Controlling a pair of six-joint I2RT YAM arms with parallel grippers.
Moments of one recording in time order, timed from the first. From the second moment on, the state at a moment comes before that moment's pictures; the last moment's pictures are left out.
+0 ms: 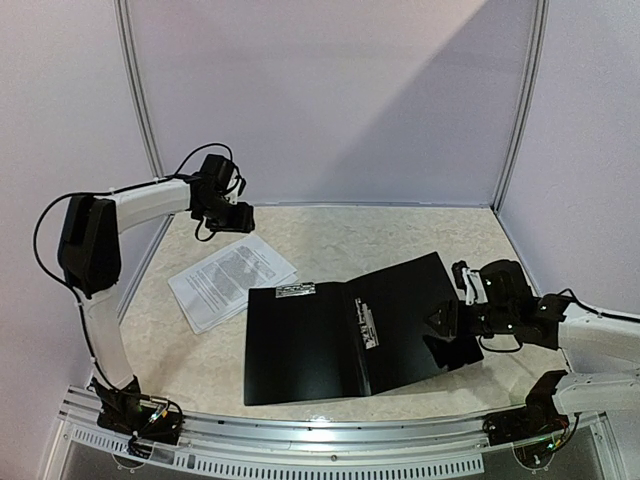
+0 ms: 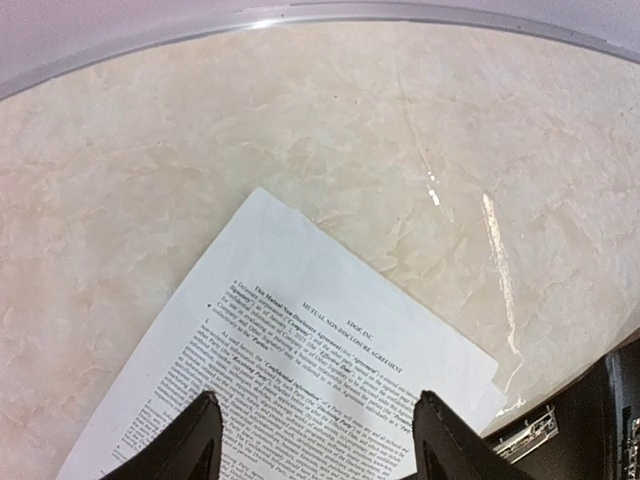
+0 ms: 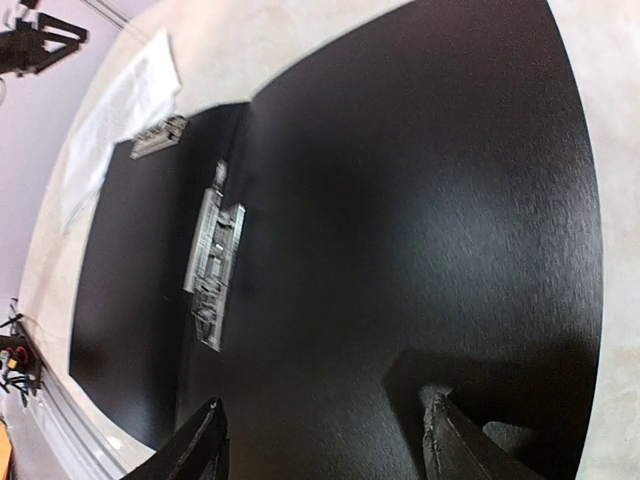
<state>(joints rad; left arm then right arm) -0.34 1.98 1.59 -0.54 -0.02 -0.18 0.65 0.97 0.44 -0.20 -0.09 0.60</state>
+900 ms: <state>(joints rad) -0.19 2.41 2.05 -0.58 0.18 0.12 0.65 0.98 0.54 -0.17 -0.19 0.61</state>
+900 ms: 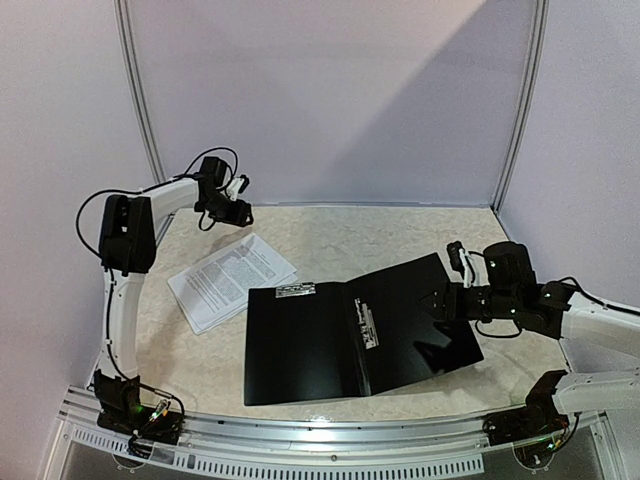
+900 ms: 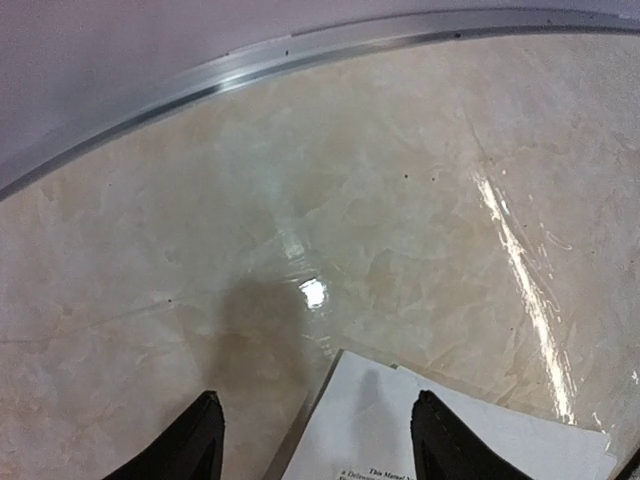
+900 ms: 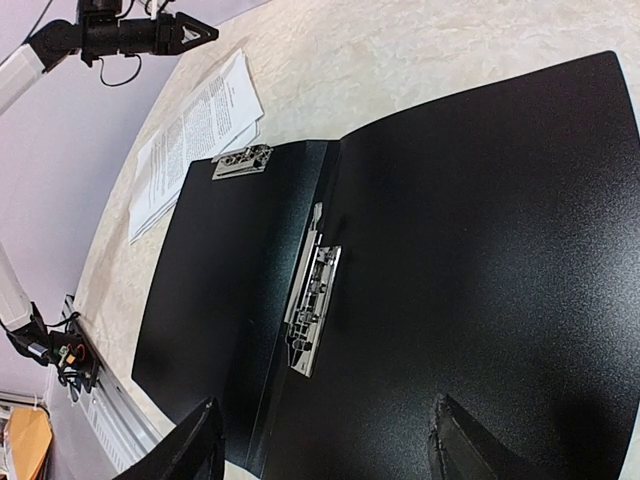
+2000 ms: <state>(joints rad) -0.09 2.58 2.09 -0.54 0.71 0.10 0.65 0.97 0.48 -0.19 -0.19 0.65</state>
